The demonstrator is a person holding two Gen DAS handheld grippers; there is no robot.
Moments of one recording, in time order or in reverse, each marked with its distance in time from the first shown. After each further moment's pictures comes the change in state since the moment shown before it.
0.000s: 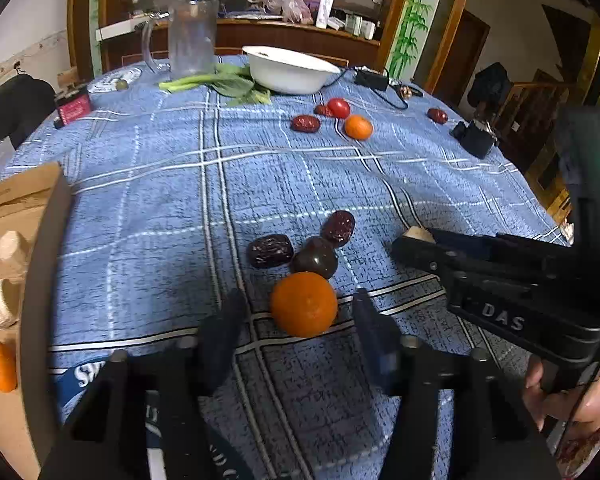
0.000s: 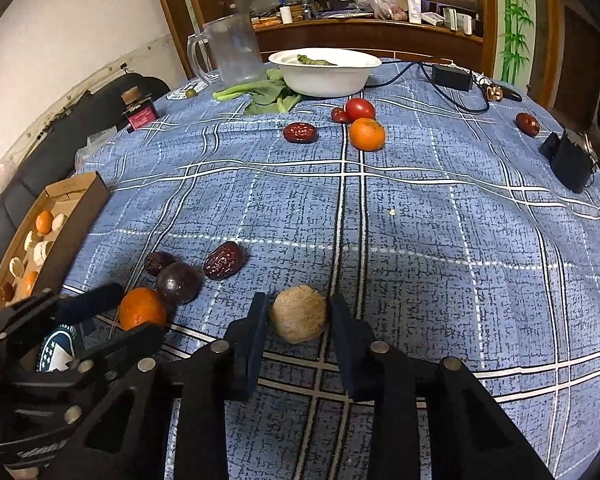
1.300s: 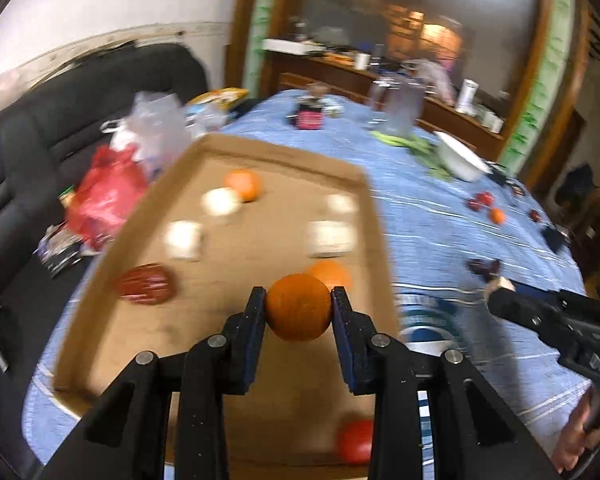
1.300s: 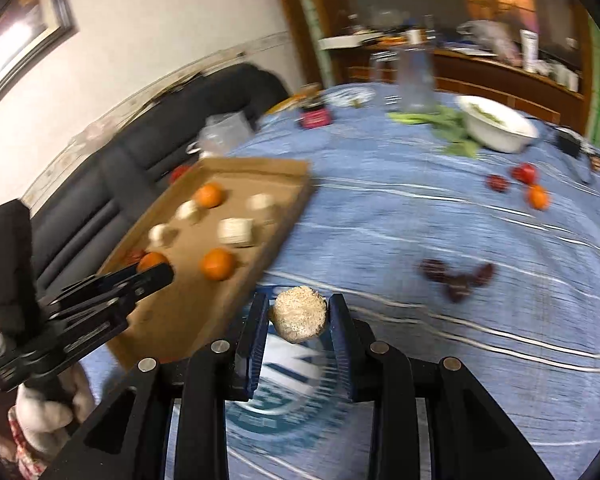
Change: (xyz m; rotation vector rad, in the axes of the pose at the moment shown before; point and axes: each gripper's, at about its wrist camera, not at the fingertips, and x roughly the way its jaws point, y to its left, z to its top) left arm -0.159 0.171 -0.081 -0.360 -0.177 0.307; right arm -0.048 0.194 -0.014 -0.222 -0.006 0.305
